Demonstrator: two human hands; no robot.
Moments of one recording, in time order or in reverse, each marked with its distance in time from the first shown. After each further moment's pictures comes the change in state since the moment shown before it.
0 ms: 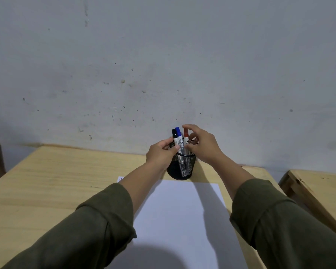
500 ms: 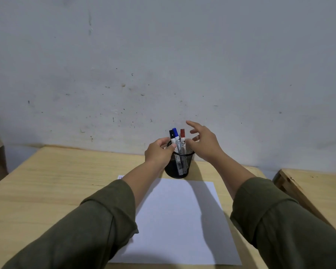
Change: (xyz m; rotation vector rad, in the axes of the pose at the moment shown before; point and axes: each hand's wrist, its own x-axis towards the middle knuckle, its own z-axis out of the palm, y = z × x) left_hand -0.015 0.013 -0.001 0.087 0.064 0.013; right_hand -0.015 -0.017 -0.018 0.053 0.062 0.037
